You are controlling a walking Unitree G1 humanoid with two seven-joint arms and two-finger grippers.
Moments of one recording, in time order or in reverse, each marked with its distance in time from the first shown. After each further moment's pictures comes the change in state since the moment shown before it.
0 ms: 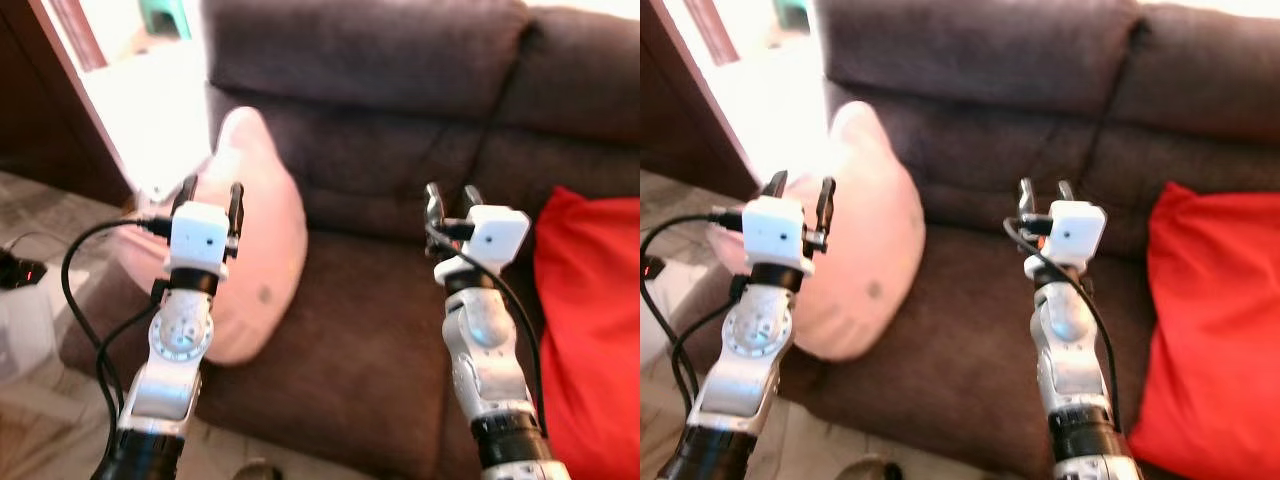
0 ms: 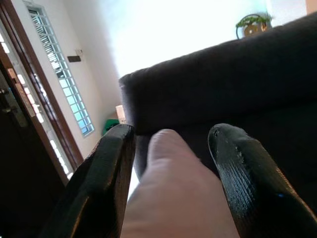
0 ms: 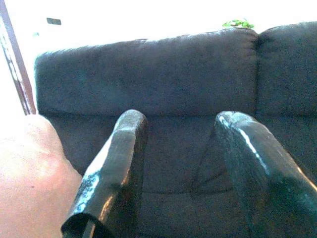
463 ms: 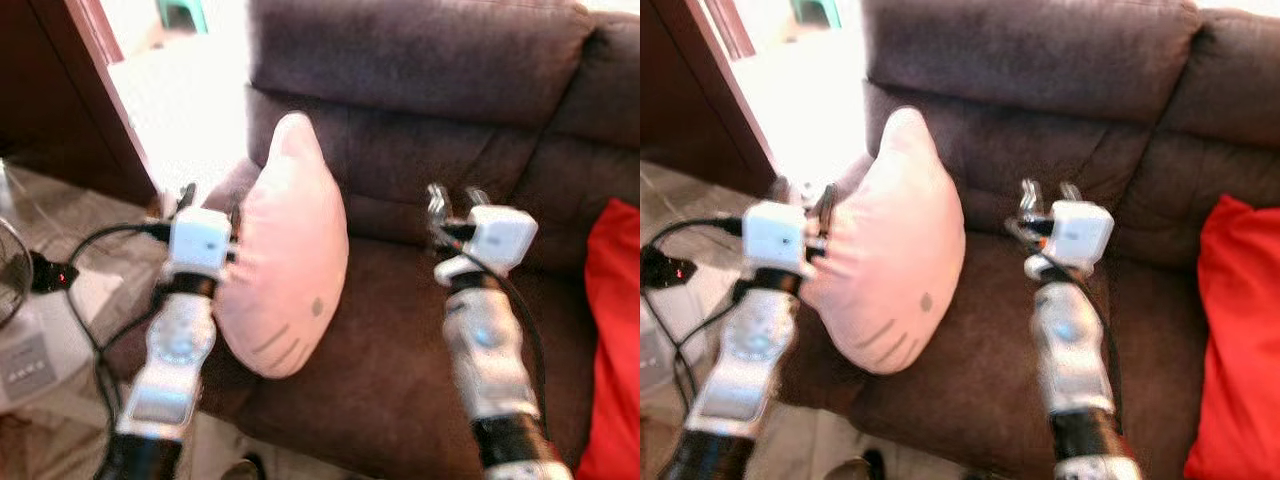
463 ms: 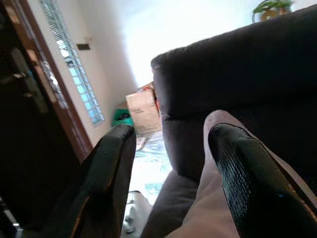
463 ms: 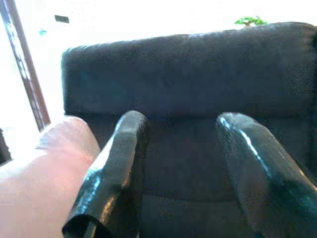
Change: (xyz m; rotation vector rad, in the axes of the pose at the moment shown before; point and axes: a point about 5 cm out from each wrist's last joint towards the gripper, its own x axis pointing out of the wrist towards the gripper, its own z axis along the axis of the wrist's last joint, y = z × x) left arm -0.003 0.001 -0.005 0.006 0.032 -0.002; right arm -0.001 0.000 -0.001 0.010 0.007 -0.011
